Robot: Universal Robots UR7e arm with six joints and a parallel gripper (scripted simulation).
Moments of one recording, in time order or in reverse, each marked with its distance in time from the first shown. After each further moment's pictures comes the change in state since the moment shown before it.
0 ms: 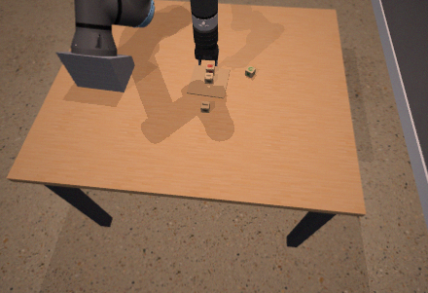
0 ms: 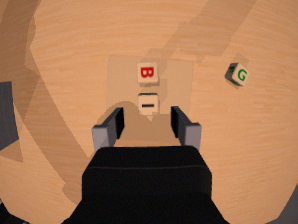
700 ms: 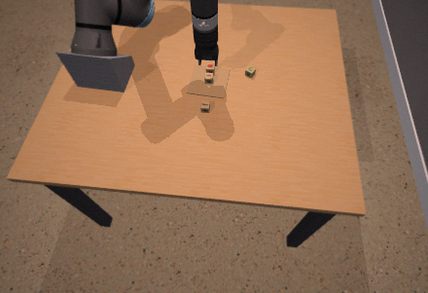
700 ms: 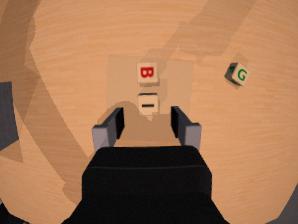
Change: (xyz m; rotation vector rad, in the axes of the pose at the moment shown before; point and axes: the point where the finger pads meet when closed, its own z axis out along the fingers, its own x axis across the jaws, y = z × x) arm 0.000 0.000 0.000 0.000 0.000 0.002
